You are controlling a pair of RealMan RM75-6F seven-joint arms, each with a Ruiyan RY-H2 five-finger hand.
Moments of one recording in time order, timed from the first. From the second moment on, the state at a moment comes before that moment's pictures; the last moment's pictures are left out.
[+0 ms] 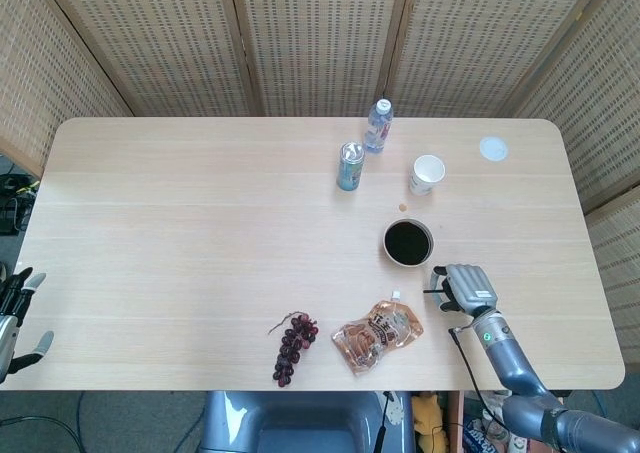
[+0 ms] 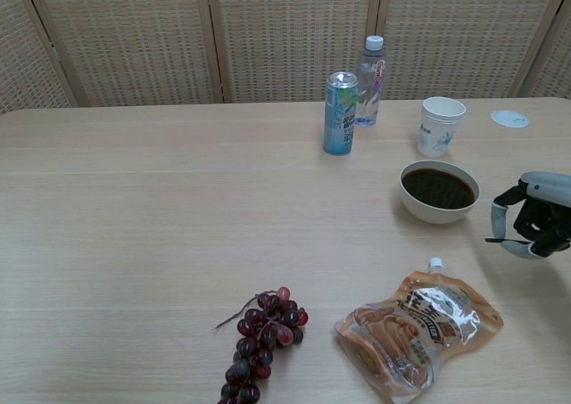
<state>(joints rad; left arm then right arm) -0.03 -1.10 0.02 -1.55 1.51 1.45 -0.02 0.49 -1.47 0.15 -1.39 -1.10 0.85 -0.08</state>
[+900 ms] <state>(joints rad) -0.03 -1.10 0.03 -1.54 1.50 1.45 -0.03 0.61 -1.40 0.44 -1.46 -0.96 0.53 0.60</state>
